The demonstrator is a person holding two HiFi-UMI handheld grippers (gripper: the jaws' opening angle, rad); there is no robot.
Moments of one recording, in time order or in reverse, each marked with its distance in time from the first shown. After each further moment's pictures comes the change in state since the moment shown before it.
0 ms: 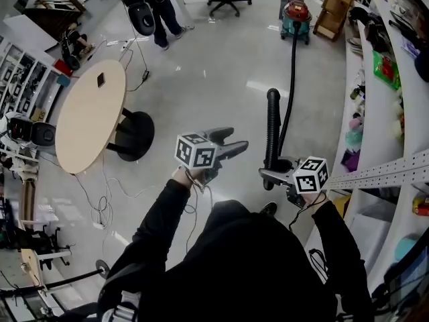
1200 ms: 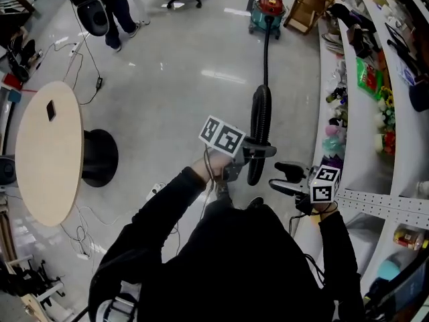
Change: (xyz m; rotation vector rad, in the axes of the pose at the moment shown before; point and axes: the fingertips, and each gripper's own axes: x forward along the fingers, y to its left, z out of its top) left arm 0.131 0.104 0.137 -0.416 0.239 -0.634; right arm 0.031 -0.148 0.159 0.116 -0.049 -0.129
